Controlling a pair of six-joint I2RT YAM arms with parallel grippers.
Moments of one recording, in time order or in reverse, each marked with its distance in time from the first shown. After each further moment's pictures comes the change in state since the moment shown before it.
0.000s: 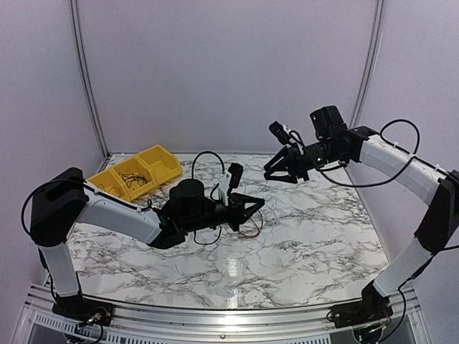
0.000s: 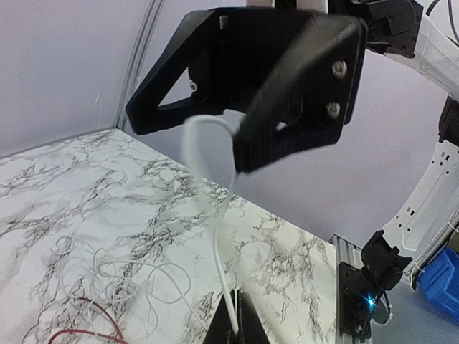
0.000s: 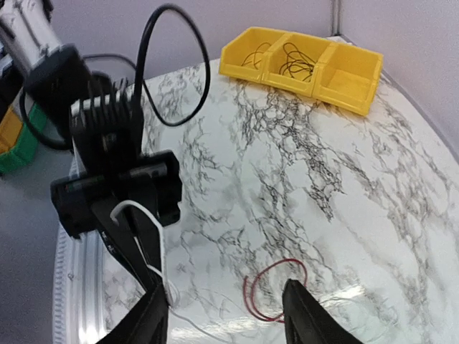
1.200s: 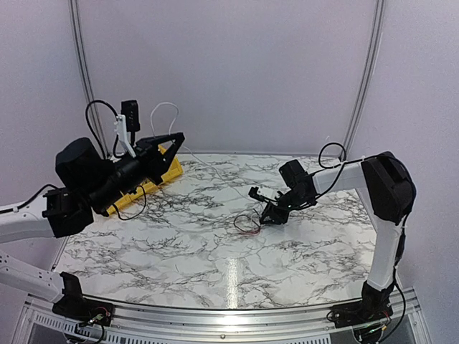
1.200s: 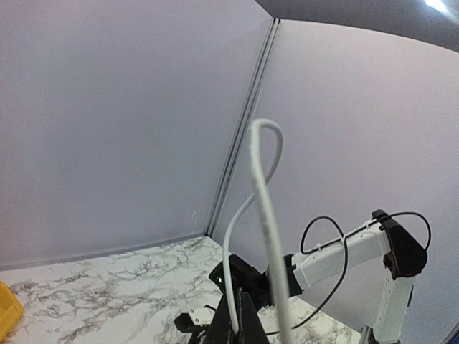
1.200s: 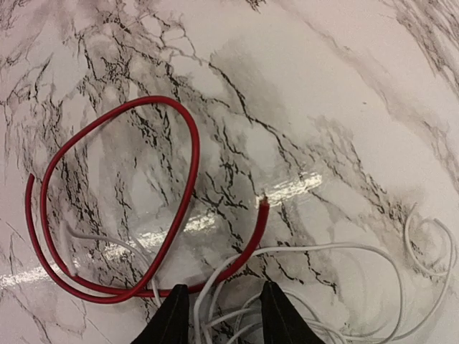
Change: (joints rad) left arm 0.005 -0.792 -0.178 -0.425 -0.389 0.088; right arm 0.018 0.434 -0.225 0.348 0.457 -0.187
